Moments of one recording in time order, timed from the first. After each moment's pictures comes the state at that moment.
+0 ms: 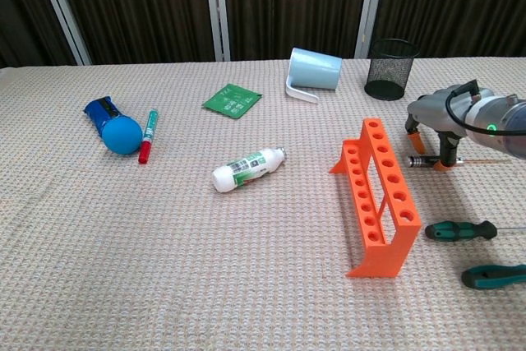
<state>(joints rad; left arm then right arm) -0.15 -1.12 -0.04 -1.56 1.51 1.43 0.09 0.89 -1.62 0.13 -1.24 -0.54 0.91 -0.92</state>
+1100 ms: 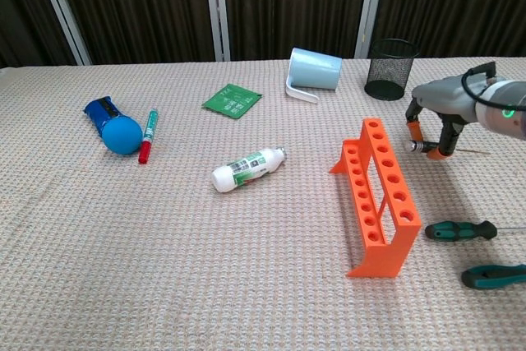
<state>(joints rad) -0.15 -1.12 -0.03 -1.56 1.52 1.43 0.08 0.87 -1.52 0.17 -1.37 -0.57 0.91 -0.76</state>
